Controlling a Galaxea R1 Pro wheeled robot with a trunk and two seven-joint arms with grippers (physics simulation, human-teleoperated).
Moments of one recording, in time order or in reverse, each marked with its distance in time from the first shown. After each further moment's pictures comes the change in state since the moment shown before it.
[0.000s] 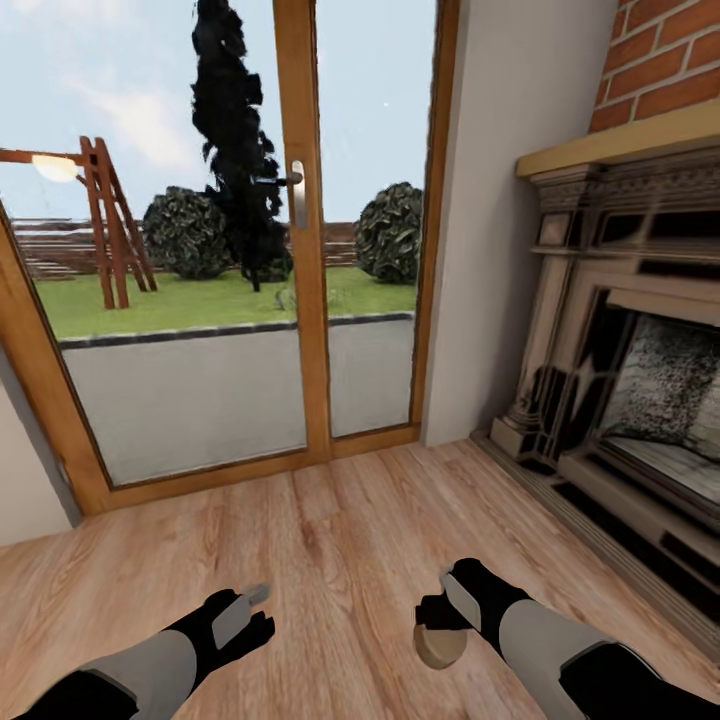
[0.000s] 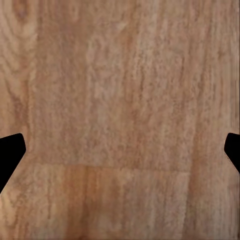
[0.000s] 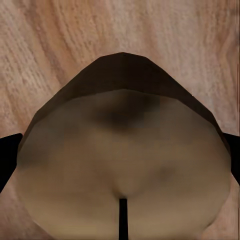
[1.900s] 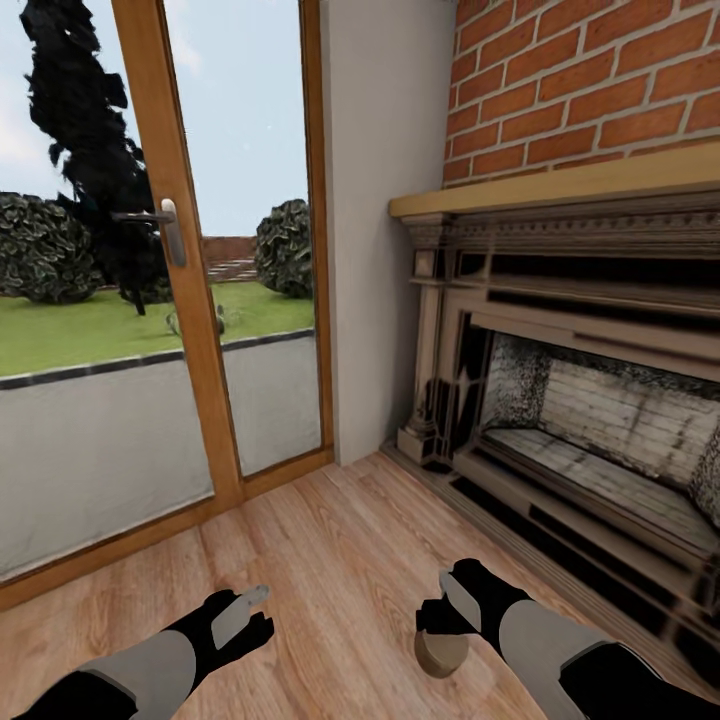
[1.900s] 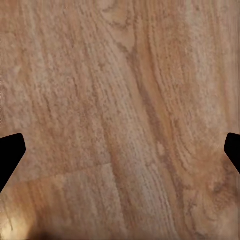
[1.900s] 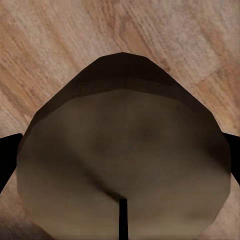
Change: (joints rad) left arm 0.001 0.002 0.000 0.001 0.000 0.001 0.000; right arm 0.000 0.000 -0.001 0.003 -0.001 0.037 0.002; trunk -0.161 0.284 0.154
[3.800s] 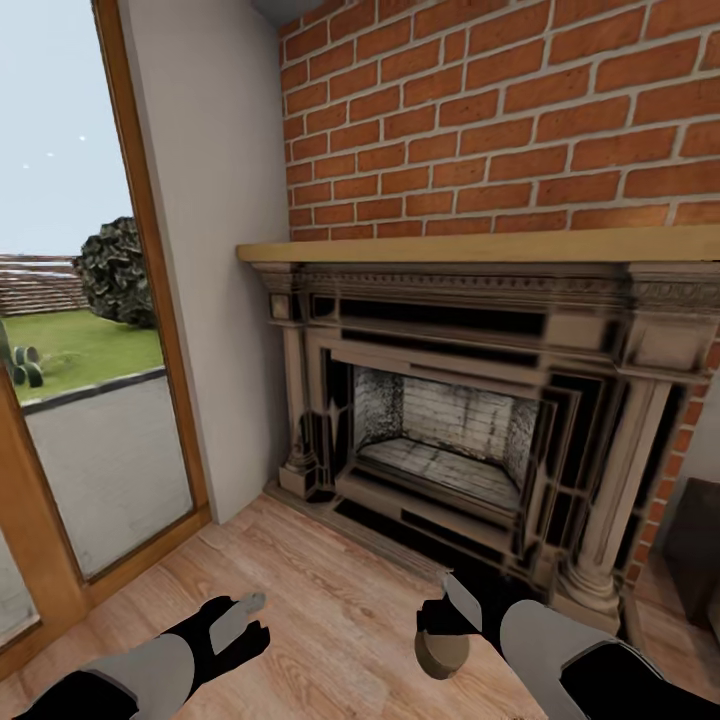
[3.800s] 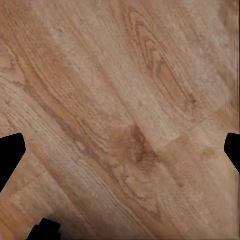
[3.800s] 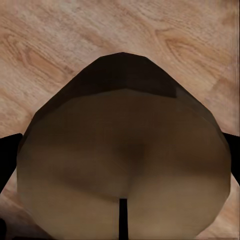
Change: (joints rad) left arm 0.000 0.000 0.000 0.037 0.000 0.000 0.000; right arm 0.000 -0.003 -0.004 -0.001 -0.001 0.009 0.001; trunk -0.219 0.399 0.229
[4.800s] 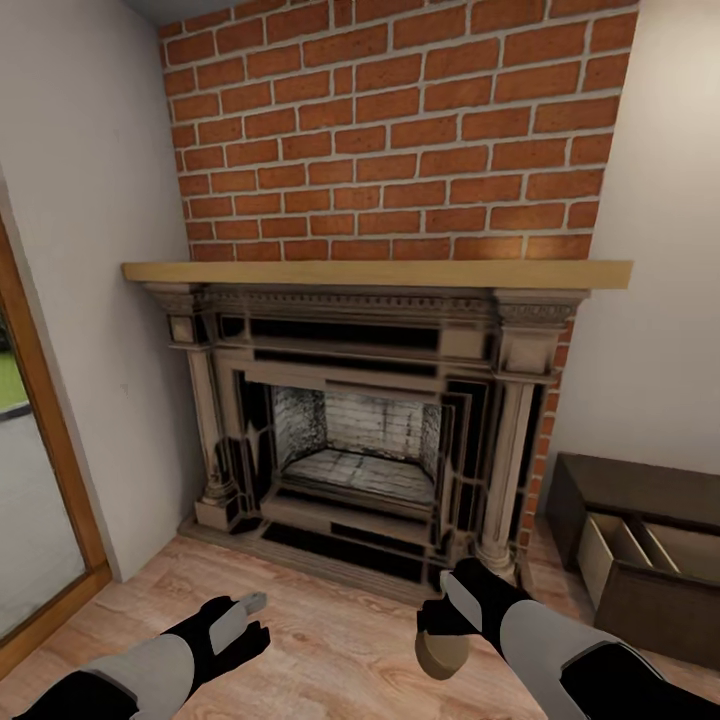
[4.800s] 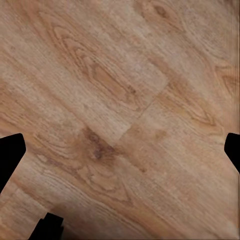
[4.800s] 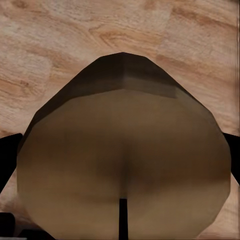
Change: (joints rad) left arm 0.000 0.000 -0.001 0.000 -0.002 0.000 0.000; right arm 0.000 0.000 0.001 0.000 0.000 0.002 -0.001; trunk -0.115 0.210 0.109
